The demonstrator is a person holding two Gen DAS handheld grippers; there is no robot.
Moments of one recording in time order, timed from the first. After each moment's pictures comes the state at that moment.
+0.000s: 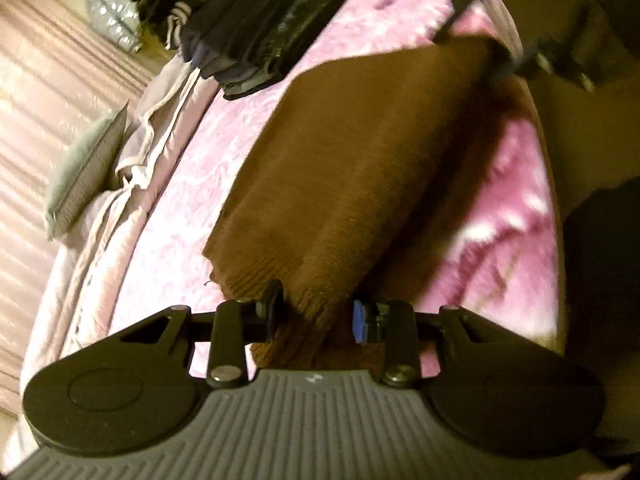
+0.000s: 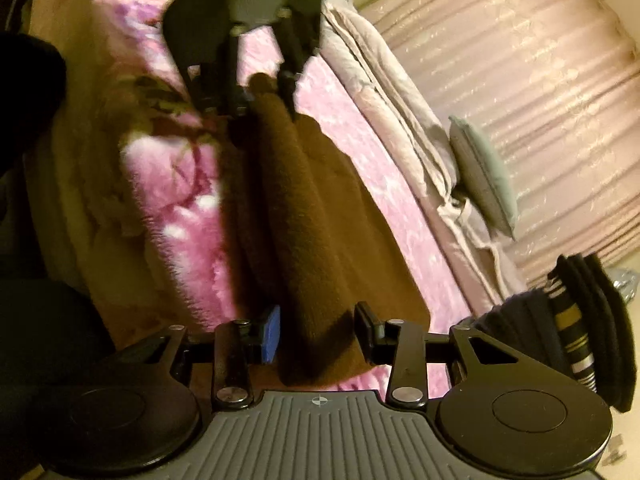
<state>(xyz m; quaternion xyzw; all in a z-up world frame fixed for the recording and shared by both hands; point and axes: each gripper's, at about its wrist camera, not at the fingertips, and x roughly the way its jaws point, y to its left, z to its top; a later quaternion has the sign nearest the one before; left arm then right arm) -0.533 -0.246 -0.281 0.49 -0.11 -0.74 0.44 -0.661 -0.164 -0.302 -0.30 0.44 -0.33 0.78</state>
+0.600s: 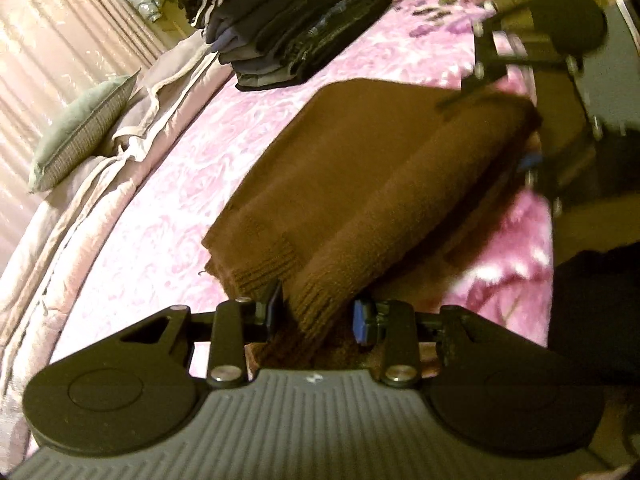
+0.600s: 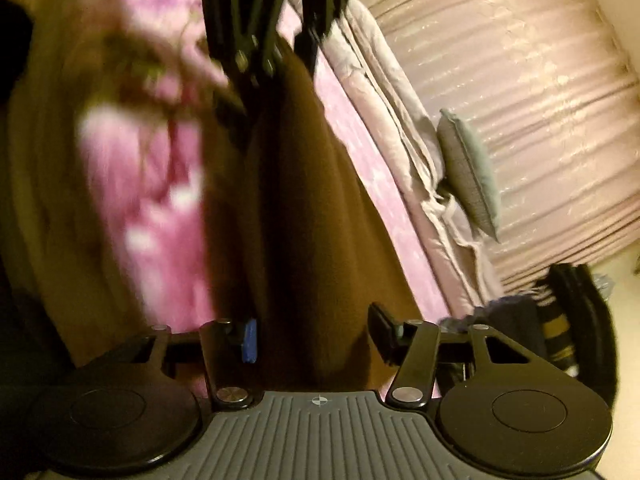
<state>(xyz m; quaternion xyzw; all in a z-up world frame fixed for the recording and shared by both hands) -0.521 -0.250 -0.271 0.46 -0.06 -0.76 0.45 -0.629 -0.182 -0.333 -0.33 0.47 -0.37 0.73</state>
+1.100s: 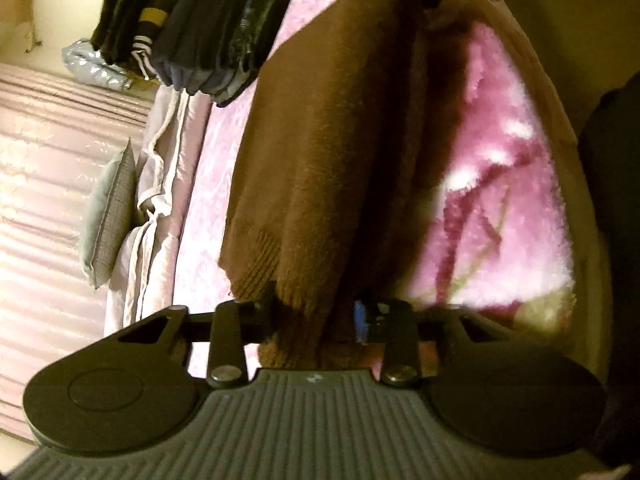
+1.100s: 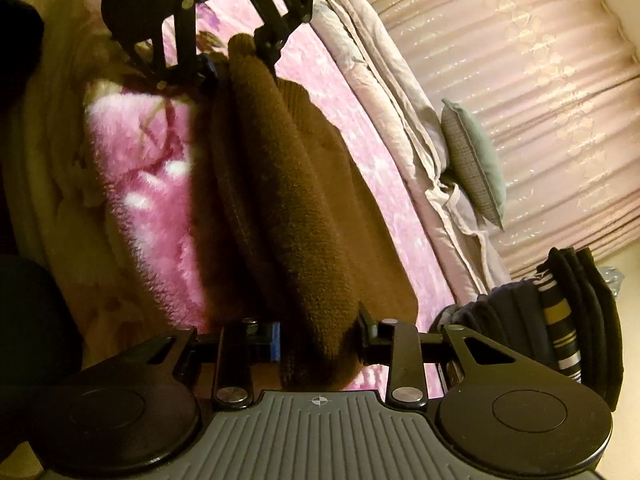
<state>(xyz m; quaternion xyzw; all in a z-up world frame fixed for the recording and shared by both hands) -0.557 -0.221 -0.324 0.58 -0.26 -0.66 0.42 -0.650 -0.181 -0.311 -0.30 0.47 -0.36 0.75</state>
